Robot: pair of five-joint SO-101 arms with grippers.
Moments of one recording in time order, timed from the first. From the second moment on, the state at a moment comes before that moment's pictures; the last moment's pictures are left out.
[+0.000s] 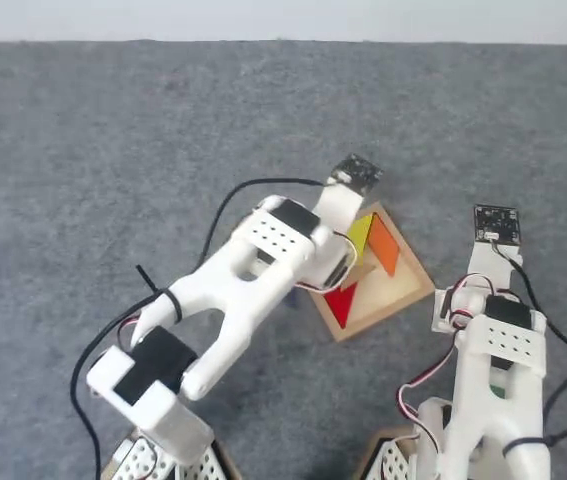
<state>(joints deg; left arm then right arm) 29.5 8.5 19.0 65.5 3.3 13.4 -41.0 67.6 52.7 8.5</state>
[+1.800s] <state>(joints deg) 34.0 19.5 10.7 62.3 0.3 13.5 -41.0 67.6 52.7 8.5</state>
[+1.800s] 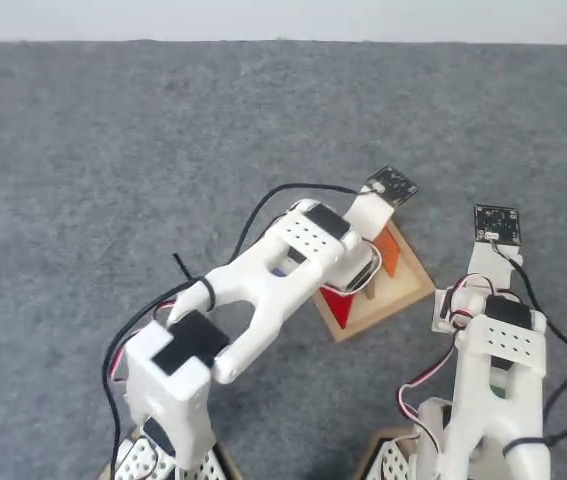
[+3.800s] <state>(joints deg) 10.3 1.7 28.6 62.7 -1.5 13.4 -41.0 68.6 52.7 9.7</state>
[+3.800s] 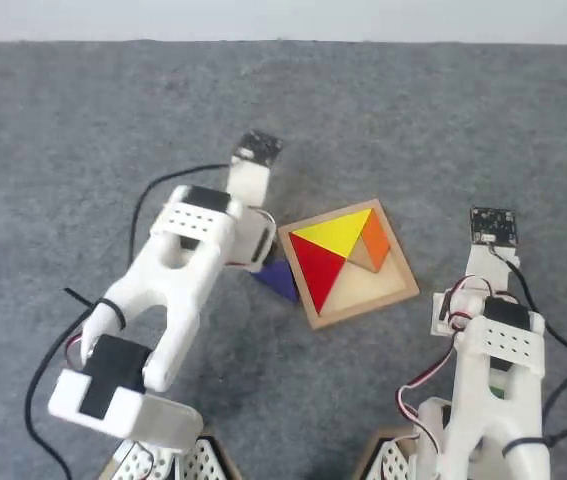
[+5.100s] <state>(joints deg) 11.7 1.0 34.9 55.1 2.2 32.8 -34.4 67.2 72.0 40.6</state>
